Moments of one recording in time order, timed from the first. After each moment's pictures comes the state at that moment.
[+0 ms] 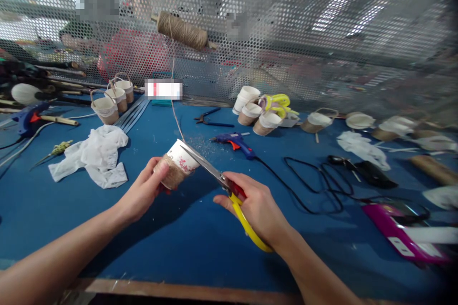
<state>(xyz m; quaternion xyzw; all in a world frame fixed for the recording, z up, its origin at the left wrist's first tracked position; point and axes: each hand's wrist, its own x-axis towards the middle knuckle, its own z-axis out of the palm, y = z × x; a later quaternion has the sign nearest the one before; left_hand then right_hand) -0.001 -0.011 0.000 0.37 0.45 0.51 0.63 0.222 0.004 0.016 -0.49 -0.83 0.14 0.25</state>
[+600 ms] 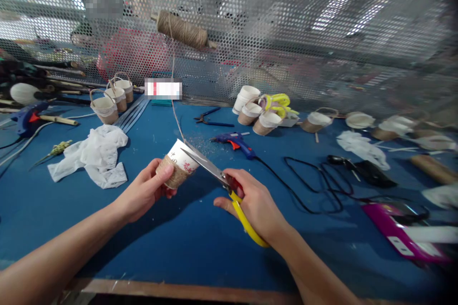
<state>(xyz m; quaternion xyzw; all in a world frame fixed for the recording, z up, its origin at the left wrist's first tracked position) -0.004 -0.012 0.002 0.36 0.42 0.48 0.68 0.223 0.007 0.014 -0.50 -0.83 0.13 0.23</state>
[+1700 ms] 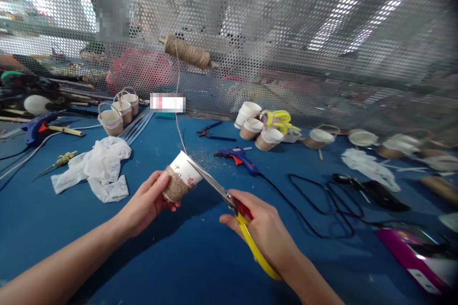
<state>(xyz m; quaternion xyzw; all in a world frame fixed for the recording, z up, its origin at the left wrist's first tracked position) -0.003 -0.007 -0.002 0.33 0.39 0.50 0.70 0.228 0.005 0.014 -0.49 -0.82 0.13 0.25</state>
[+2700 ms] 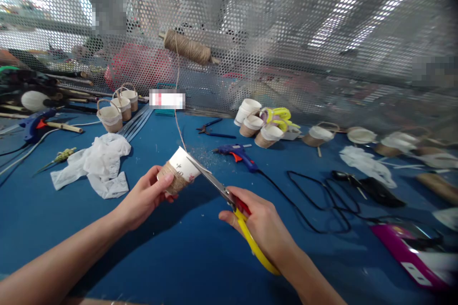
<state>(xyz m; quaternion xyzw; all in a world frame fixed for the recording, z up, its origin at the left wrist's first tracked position) -0.007 -0.005 -0.001 0.34 0.42 0.51 0.67 0.229 0.005 0.010 -0.50 -0.83 0.13 0.22</state>
